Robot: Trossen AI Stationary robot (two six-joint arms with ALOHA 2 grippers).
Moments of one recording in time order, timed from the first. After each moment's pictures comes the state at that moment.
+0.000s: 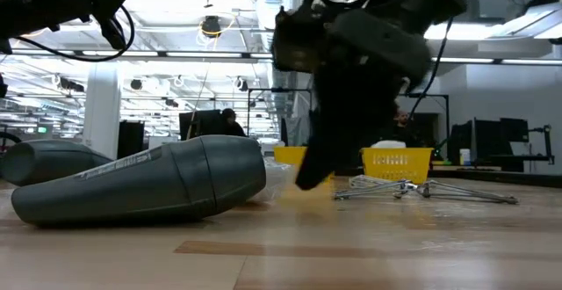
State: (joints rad) left arm -0.06 0.23 0.01 0.66 -0.19 -0.30; right arm 0.35 2.02 1.25 -0.25 0.11 0.39
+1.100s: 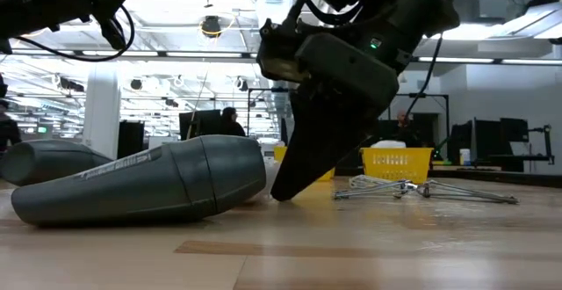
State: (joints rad) left arm -0.06 0.23 0.01 0.66 -0.19 -0.29; right arm 0.36 2.07 1.26 -0.19 0.15 0.42
